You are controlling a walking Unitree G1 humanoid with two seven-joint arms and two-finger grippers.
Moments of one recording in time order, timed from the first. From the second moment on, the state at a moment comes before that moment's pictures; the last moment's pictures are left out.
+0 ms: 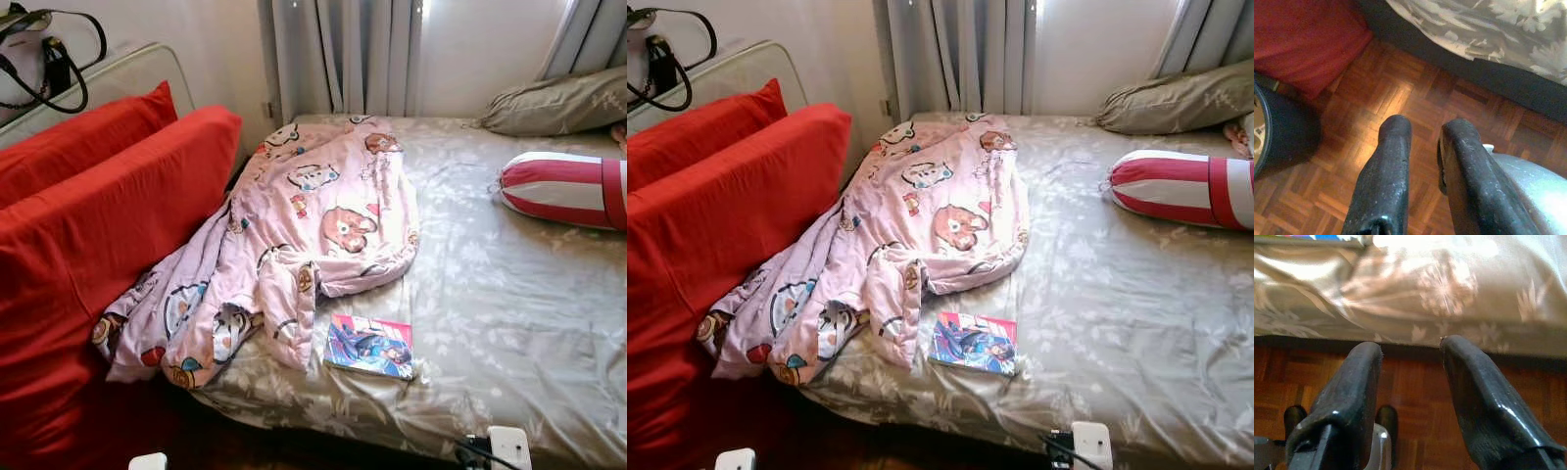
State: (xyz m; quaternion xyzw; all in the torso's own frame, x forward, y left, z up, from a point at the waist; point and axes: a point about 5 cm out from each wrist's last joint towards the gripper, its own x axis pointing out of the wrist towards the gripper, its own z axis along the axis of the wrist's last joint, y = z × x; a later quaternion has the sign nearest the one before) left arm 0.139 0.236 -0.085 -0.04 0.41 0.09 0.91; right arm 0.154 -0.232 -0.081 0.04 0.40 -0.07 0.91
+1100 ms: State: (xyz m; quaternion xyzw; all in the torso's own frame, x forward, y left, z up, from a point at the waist) left arm 0.117 0.259 -0.090 -0.04 0.46 0.12 0.88; right arm 0.112 -0.245 -0.097 0.06 0.48 -0.09 0.87
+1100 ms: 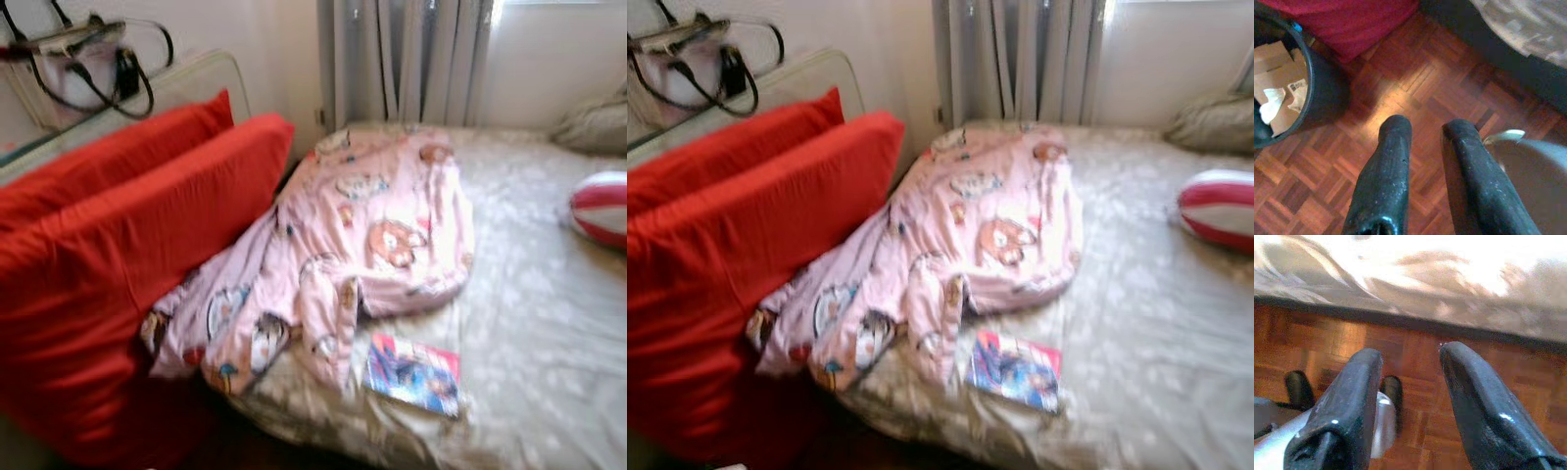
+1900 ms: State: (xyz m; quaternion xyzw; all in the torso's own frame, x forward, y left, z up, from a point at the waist) left arm 0.145 0.234 -0.088 -0.07 0.43 0.10 0.89; right arm 0.133 -0.260 -0.085 0.05 0.44 -0.11 0.89
